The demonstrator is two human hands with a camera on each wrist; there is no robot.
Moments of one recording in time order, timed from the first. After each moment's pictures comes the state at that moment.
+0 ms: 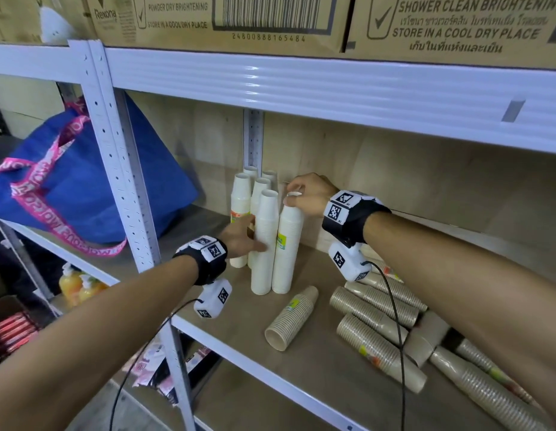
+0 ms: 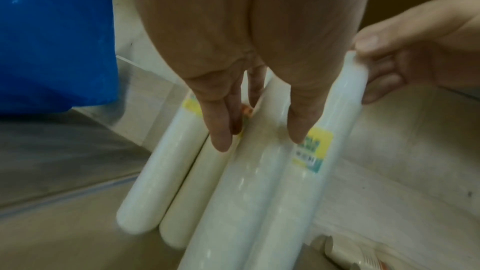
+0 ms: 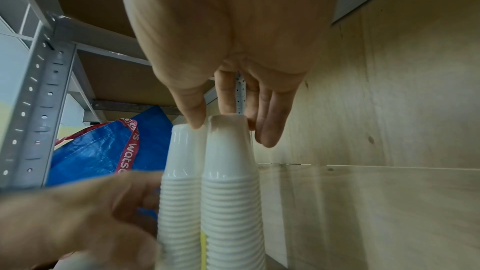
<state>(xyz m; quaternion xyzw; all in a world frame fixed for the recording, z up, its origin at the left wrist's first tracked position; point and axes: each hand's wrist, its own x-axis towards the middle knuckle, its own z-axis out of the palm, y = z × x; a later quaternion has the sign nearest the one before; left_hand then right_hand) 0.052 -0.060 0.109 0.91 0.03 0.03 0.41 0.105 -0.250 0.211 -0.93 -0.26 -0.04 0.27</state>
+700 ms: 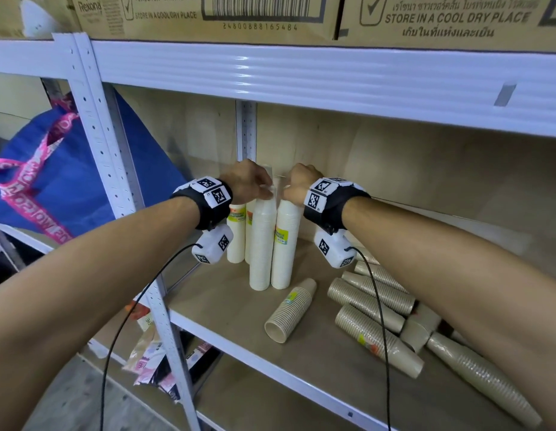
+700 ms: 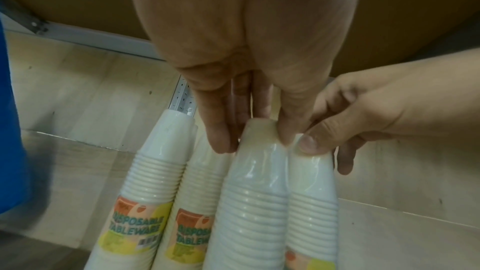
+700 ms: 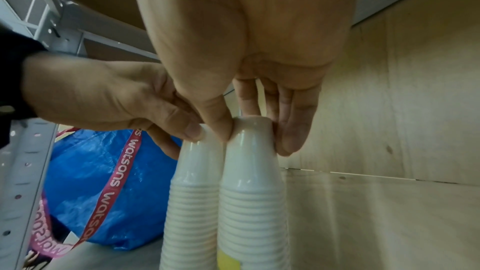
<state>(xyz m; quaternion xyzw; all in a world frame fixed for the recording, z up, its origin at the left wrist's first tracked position) 0.068 -0.072 0.214 0.97 -0.05 0.10 0.23 0.097 -0.229 0.220 -0.97 -0.18 -0.06 0.16</state>
